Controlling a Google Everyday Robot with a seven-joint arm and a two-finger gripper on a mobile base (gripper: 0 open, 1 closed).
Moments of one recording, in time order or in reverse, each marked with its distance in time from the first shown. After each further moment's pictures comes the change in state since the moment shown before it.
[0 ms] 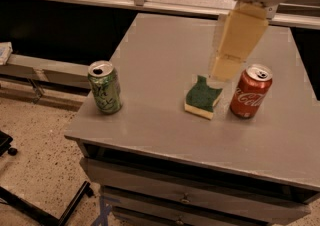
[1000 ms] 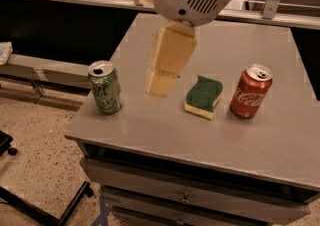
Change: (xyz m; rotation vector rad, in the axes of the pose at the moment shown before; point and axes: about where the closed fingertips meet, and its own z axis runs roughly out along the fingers) arm -0.094 0.030 0.034 -0.111 -0.231 -0.125
